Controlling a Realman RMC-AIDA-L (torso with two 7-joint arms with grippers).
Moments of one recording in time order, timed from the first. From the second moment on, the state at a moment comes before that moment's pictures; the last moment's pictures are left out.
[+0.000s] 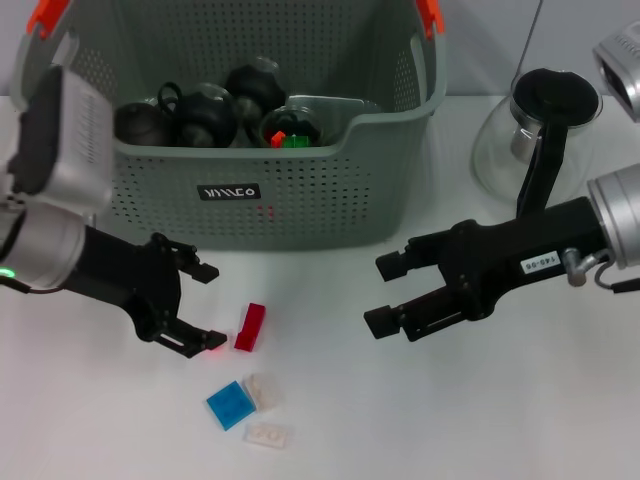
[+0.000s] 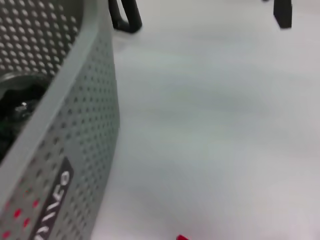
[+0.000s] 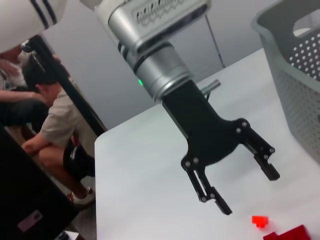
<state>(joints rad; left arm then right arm) -0.59 -2.11 0.87 1.05 2.50 1.62 -1.47 0.67 2.10 -1.01 -0.96 -2.05 -1.74 1.94</state>
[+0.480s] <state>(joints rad) -0.56 -2.17 1.11 1.18 2.62 1.51 -1.52 0.68 2.09 -1.01 -0.87 -2.06 -1.68 1.94</state>
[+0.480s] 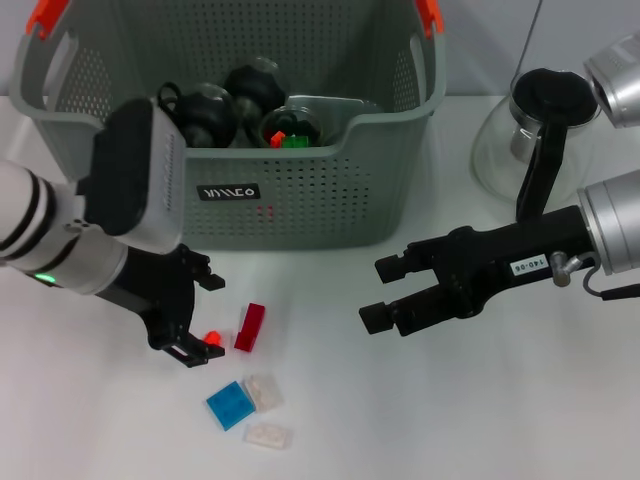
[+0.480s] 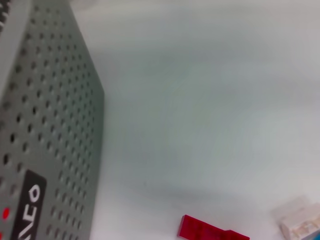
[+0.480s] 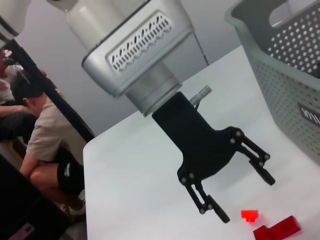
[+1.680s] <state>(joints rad) -0.59 -2.17 1.28 1.10 2.70 1.40 -1.56 0.69 2.10 -1.01 -0.76 -2.05 -1.61 1.89</state>
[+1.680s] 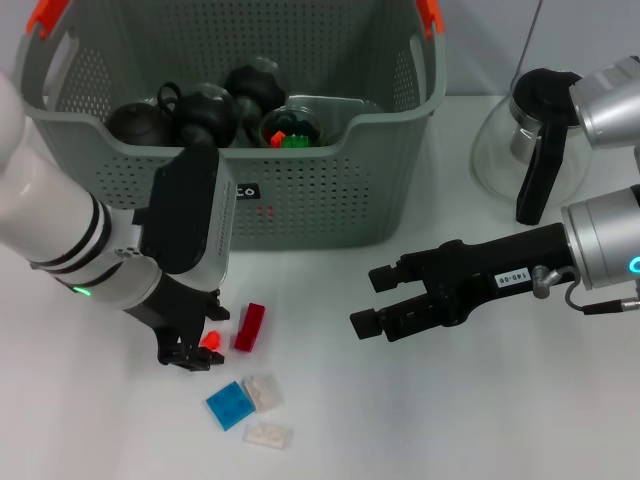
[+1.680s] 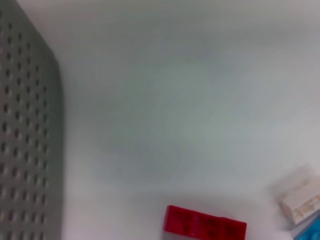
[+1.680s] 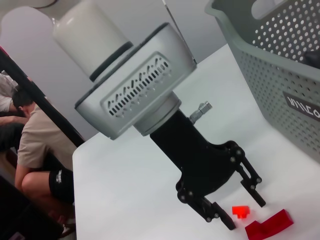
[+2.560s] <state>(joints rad) -0.59 -2.17 1.28 1.09 2.73 1.41 -1.59 0.69 2.09 -1.00 -0.75 -2.05 -1.59 1.89</state>
